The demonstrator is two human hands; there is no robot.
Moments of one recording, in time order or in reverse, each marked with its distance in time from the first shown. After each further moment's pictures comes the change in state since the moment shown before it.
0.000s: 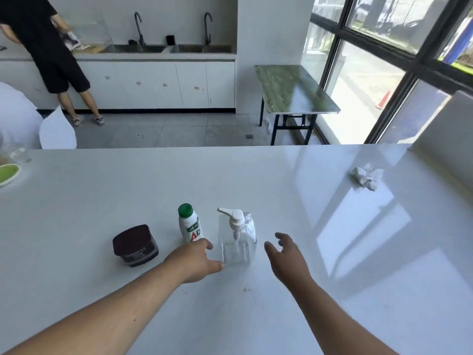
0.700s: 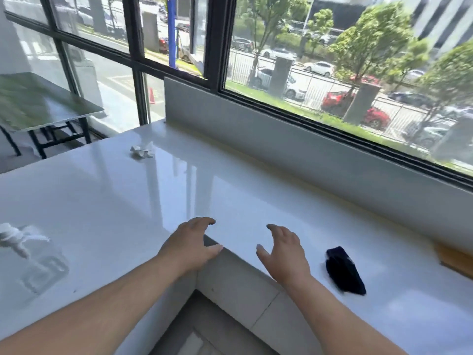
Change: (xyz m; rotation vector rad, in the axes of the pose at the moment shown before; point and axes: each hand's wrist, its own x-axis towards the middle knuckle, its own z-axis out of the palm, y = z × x) left_hand -0.238 0.195 0.200 0.229 -0.210 1.114; right_hand -0.408 0.206 -0.166 -0.347 0.800 0.382
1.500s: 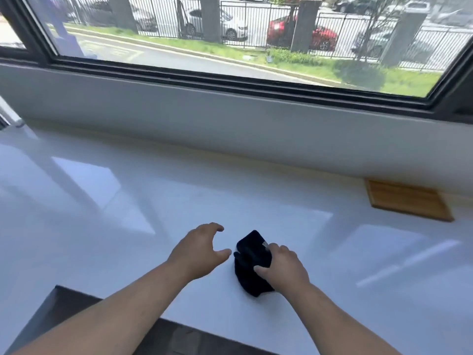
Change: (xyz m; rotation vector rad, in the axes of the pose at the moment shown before) left_hand 0.214 0.282 0.296 0.170 -0.342 0.110; right_hand 0.085 0.401 -0.053 0.037 -0.295 0.465
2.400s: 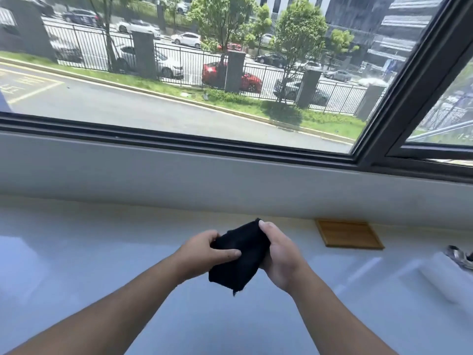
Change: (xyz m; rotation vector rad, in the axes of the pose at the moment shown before) left_hand 0.143 0.073 -0.096 -0.554 -0.312 0.193; right_hand 0.038 -0.088 -0.180 1.496 0.047 -0.067
